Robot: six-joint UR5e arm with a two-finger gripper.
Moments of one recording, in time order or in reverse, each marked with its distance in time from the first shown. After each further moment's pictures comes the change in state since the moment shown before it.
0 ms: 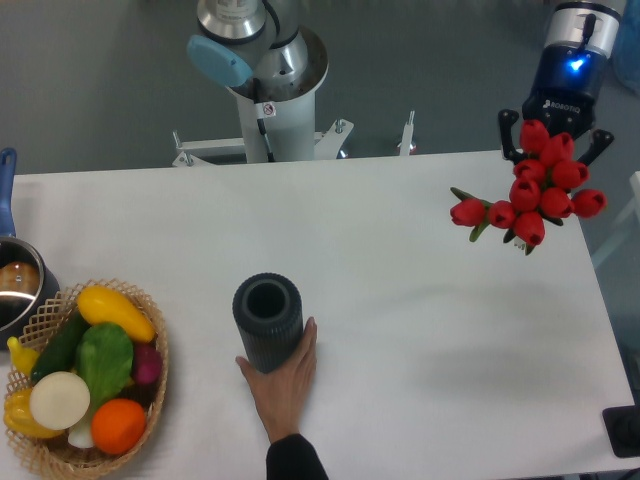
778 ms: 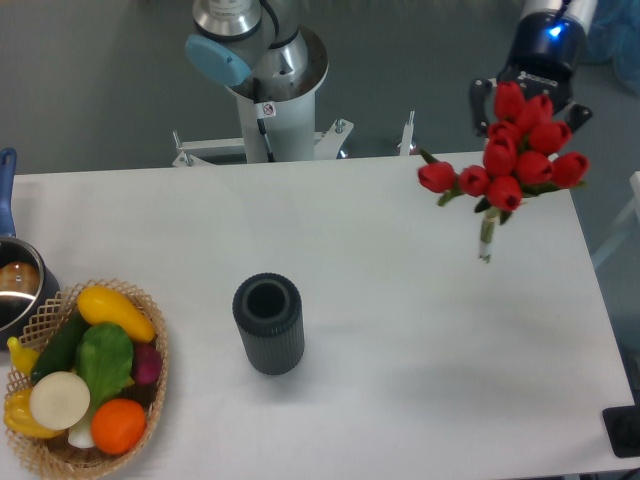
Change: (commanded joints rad) arm -0.018 0.032 0.006 0.000 -0.051 -0.009
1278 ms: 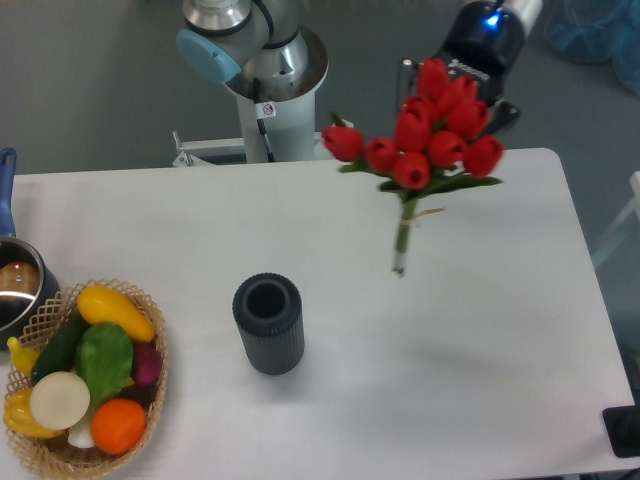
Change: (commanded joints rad) arm -0.052 0.075 -0.057 0.000 -0.213 -0.098
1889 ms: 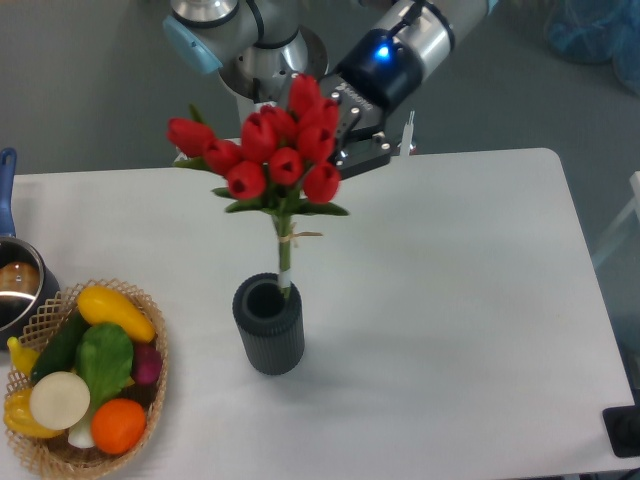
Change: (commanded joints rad) arm -0.203 0.038 -0.009 -0.006 -0.118 -0.103
